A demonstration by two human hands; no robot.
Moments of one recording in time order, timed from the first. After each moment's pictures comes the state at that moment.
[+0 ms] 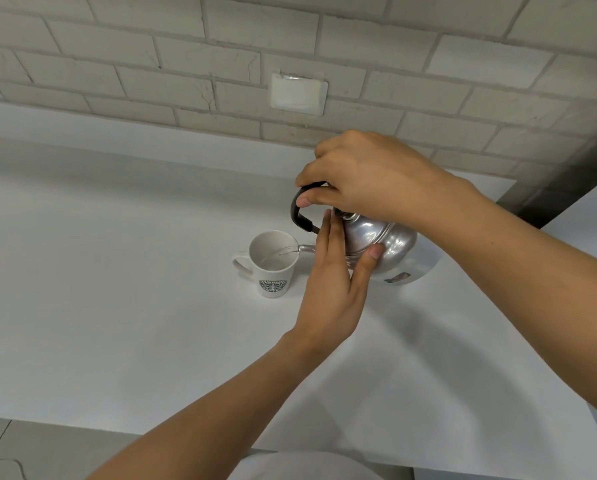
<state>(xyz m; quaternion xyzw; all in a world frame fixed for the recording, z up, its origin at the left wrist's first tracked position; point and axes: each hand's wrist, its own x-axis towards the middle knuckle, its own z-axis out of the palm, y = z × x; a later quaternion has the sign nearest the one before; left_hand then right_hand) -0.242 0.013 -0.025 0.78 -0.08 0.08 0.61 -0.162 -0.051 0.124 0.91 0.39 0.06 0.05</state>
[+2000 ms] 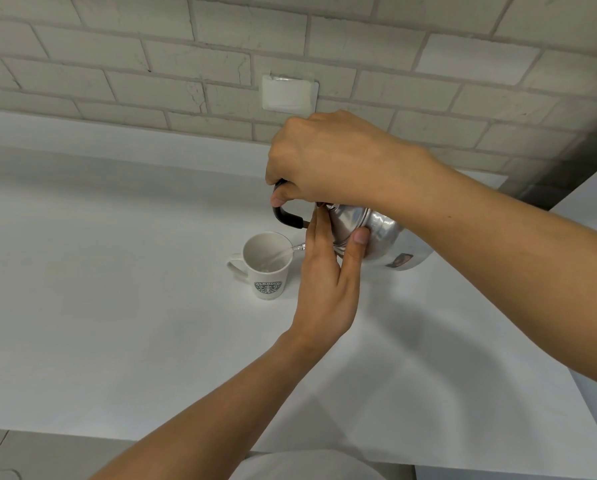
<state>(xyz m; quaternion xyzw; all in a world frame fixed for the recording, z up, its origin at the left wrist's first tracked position) -0.242 0.010 -0.016 0.73 -0.06 0.12 0.66 -0.159 -0.016 0.145 0.89 0.40 0.05 0.19</state>
